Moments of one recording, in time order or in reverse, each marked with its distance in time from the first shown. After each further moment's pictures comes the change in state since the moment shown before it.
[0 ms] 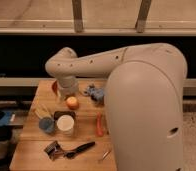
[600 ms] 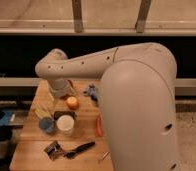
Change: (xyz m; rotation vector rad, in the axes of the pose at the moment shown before) arm 0.000 0.021 0.005 0.002 -0.011 -0.134
